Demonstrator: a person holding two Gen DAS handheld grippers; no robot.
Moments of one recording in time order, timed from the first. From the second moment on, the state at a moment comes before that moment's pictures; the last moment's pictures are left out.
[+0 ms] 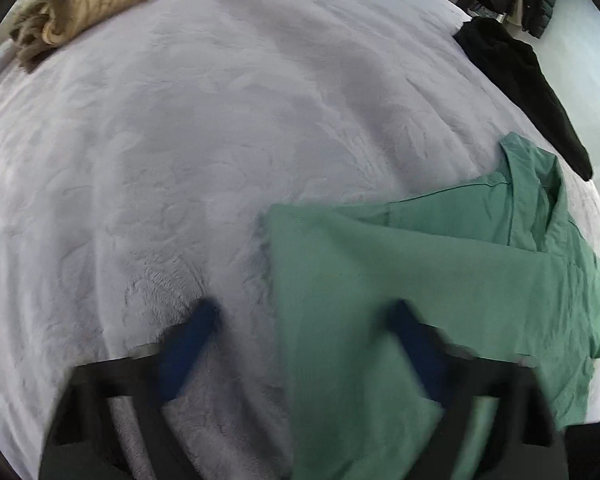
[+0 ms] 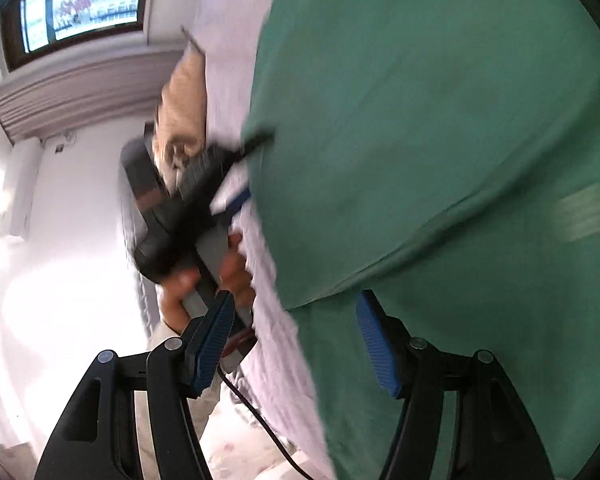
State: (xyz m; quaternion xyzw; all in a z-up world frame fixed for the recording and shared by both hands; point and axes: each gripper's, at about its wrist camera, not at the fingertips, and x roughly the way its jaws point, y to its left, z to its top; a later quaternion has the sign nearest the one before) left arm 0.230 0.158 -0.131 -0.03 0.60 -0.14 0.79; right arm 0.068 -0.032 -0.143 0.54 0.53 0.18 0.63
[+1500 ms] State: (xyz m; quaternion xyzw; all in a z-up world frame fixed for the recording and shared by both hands) left arm 0.090 0.147 -0.091 0.05 0.58 -0.06 0.81; right arm -0.026 -0.252 -0.076 0.36 0.54 -0.06 0.76
